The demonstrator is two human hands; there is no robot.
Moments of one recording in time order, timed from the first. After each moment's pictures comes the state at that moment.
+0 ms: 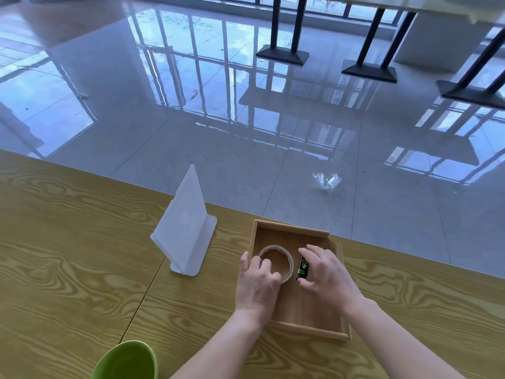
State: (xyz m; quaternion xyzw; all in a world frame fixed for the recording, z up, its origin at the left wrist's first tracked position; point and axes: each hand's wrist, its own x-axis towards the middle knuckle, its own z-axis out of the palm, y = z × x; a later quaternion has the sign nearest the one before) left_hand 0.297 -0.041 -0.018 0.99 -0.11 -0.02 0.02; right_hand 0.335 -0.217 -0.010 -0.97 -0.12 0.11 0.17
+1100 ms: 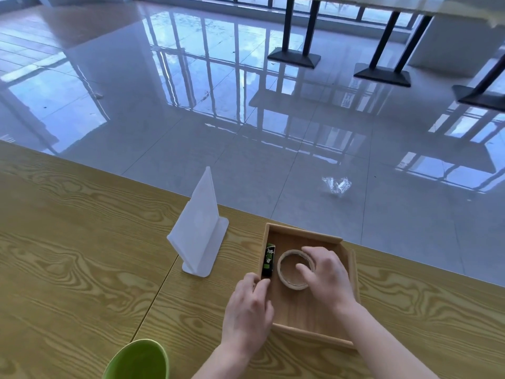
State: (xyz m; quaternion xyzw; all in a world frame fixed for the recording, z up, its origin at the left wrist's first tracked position) left_hand 0.255 -0.002 -0.028 0.96 -0.02 0.01 0.27; right_hand 0.344 -0.182 -0.015 -0.96 -0.03 0.02 0.29
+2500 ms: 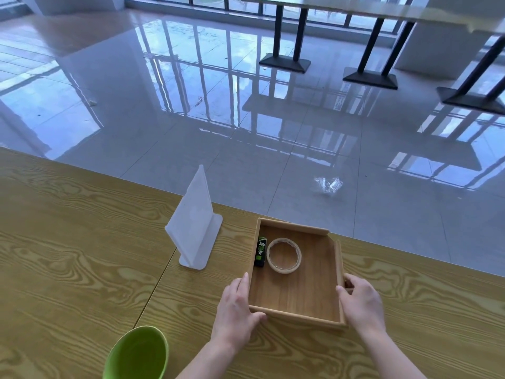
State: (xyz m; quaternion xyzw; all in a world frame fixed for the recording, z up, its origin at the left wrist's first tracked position) left_hand 0.233 0.006 -0.046 0.94 0.06 -0.09 0.32; right_hand 0.275 -0.256 -0.024 -0.93 0.20 0.05 0.30
